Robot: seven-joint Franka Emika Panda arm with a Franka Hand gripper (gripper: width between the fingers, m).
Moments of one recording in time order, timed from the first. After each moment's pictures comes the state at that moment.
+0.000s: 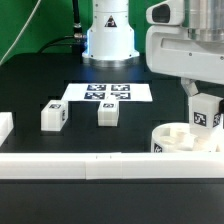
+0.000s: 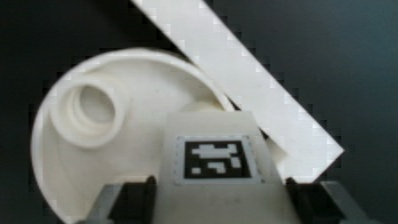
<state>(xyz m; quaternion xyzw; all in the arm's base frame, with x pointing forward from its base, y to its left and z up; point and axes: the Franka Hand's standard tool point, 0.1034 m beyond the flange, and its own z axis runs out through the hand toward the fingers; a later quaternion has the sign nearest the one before) 0.631 0.119 0.081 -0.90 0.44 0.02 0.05</state>
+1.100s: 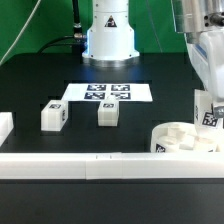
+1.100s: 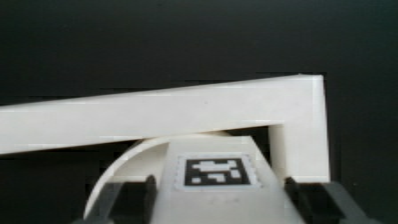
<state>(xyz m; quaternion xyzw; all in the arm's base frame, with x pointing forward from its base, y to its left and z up) 0.631 0.127 0.079 -0.64 0.76 0.05 0.10</state>
